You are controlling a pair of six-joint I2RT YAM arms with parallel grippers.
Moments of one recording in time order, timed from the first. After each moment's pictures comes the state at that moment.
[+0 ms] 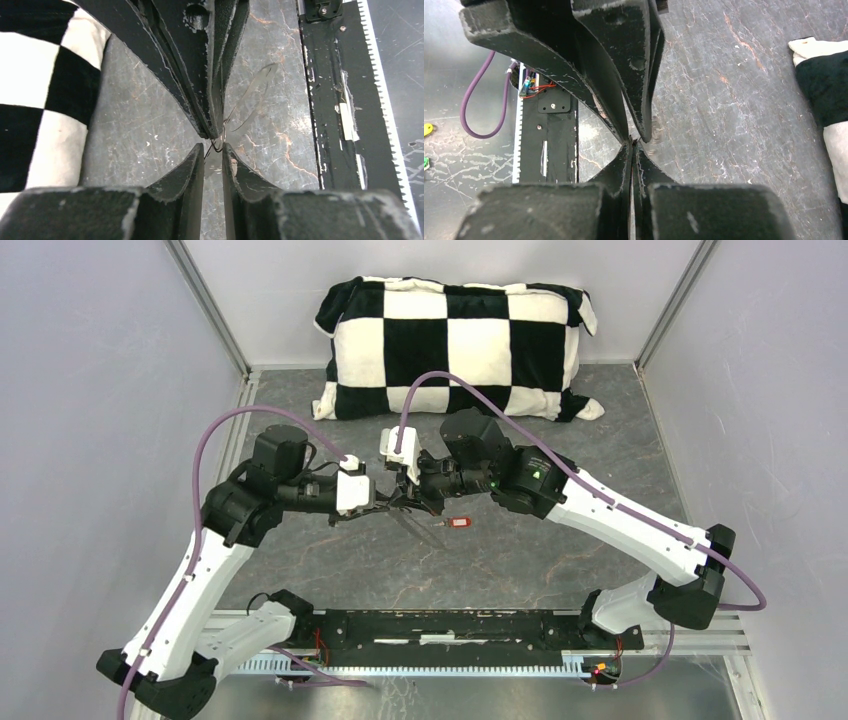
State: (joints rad) left arm -0.48 0.91 1.20 -0.91 0.85 0.85; right arm 1.05 1.43 1.55 -0.58 -0.39 -0.24
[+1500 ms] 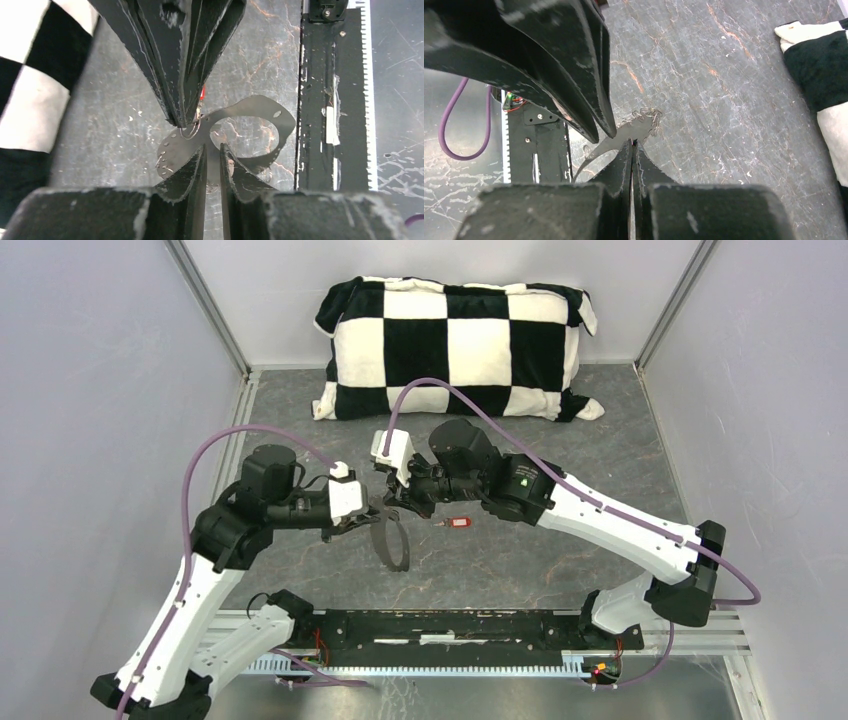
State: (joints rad) left arm -0.48 0.80 1.12 -0.90 0.76 0.69; right arm 1.10 1.45 1.52 -0.52 -0.25 -0.18
